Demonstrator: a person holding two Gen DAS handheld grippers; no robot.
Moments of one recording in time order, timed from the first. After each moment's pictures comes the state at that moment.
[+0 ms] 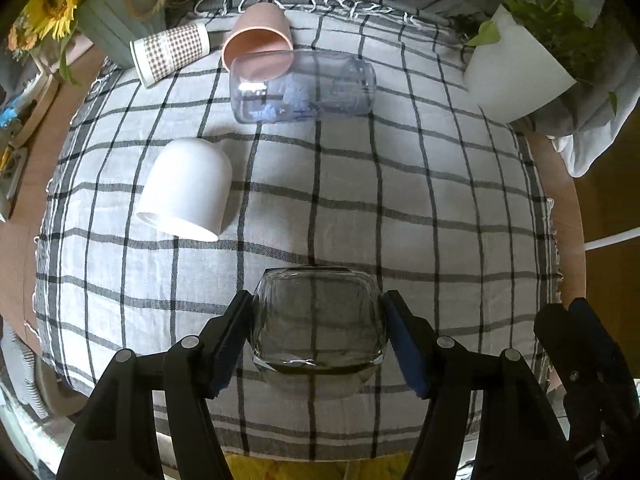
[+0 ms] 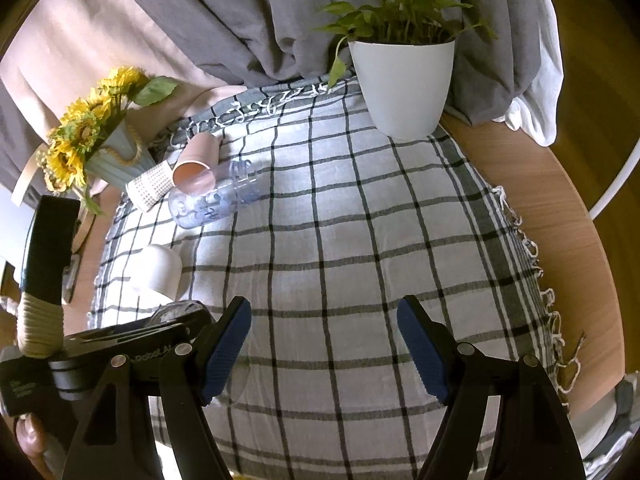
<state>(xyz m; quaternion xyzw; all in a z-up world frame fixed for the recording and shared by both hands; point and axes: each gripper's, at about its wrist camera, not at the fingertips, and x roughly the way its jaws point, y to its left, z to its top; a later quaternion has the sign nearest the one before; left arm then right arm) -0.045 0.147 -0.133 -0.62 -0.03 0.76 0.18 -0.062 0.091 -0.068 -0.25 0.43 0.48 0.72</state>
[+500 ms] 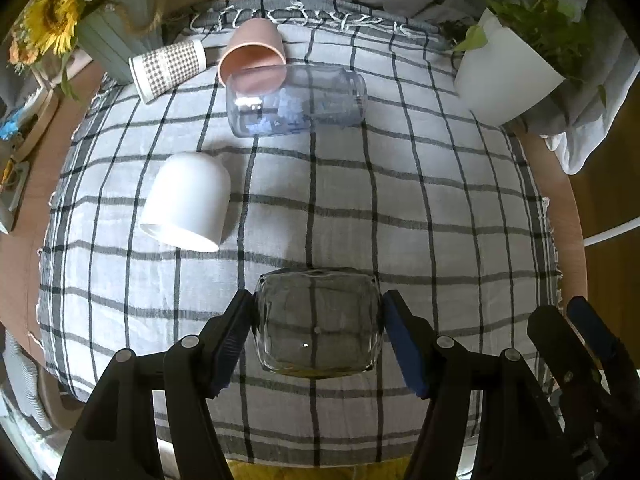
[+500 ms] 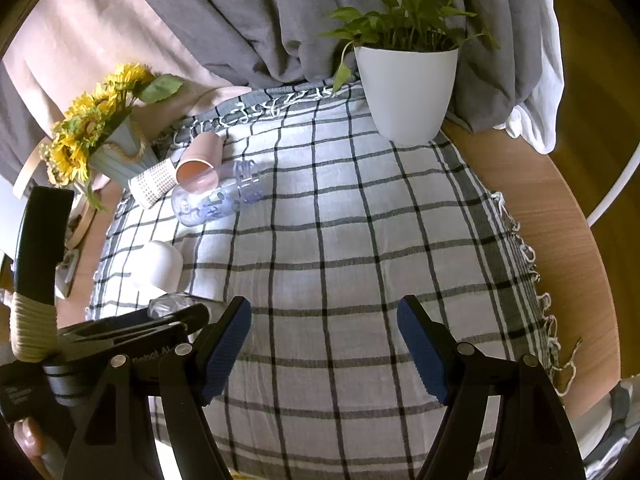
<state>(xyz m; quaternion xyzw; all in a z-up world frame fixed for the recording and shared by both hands) -0.041 0.146 -0.128 -0.60 -0.02 0.78 0.19 -0.069 0.086 -0.067 -0.25 0.42 0.49 0.72</state>
